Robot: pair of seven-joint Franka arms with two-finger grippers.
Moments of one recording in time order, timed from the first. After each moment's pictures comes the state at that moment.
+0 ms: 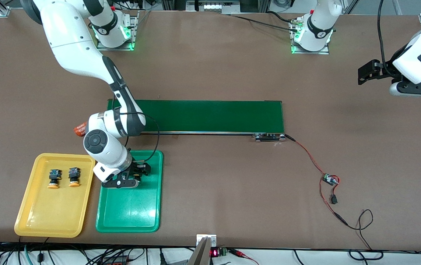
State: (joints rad) left arm -0.03 0.03 -0.07 -1.52 0.01 1.41 -0.04; right arm 0.33 0.80 -0.05 -1.41 0.05 2.36 0.22
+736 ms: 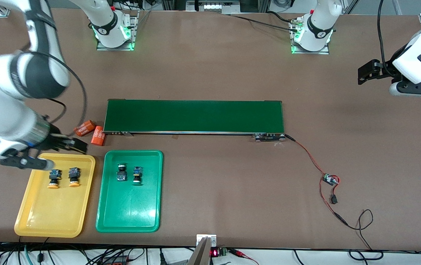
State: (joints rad) left arm -0.03 0.03 -0.07 -1.52 0.01 1.41 -0.04; right arm 0.21 0.39 -0.13 -1.40 0.05 1.82 0.18
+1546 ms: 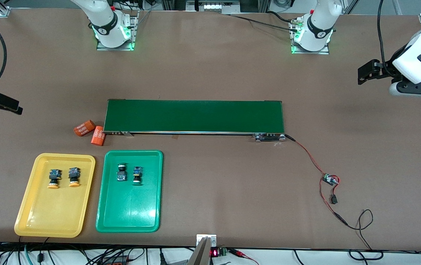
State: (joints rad) left arm -0.03 0.03 -0.07 -1.52 0.01 1.41 -0.04; right arm 0.12 0.20 -0.23 -1.42 0.02 1.56 -0.07
